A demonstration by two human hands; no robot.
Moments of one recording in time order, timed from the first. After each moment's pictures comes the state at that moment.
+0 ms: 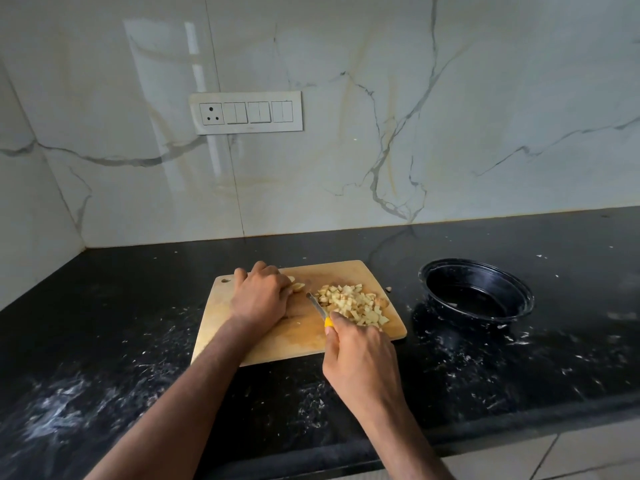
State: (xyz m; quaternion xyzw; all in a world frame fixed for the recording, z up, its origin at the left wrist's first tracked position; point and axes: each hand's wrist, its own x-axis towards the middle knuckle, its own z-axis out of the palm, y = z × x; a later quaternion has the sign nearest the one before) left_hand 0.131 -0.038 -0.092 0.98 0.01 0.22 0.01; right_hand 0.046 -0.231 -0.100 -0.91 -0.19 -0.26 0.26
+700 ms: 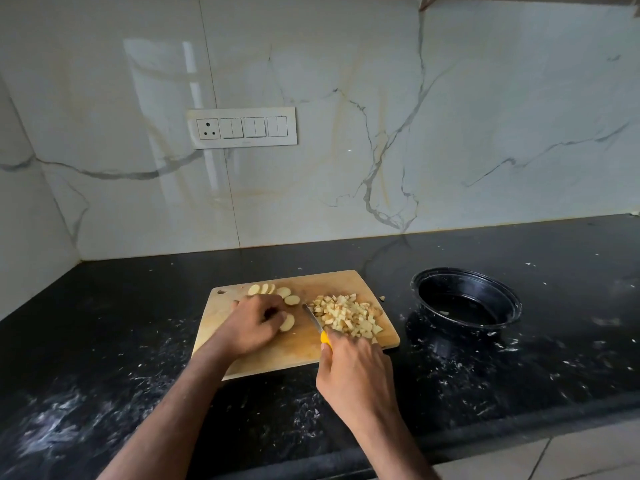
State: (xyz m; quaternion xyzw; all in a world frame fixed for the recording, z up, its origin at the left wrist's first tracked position) left_hand 0.110 -0.017 -0.097 0.95 -0.06 0.12 0.28; right_hand 0.044 -0.233 -0.101 -0.94 -0.16 -0.21 0.23
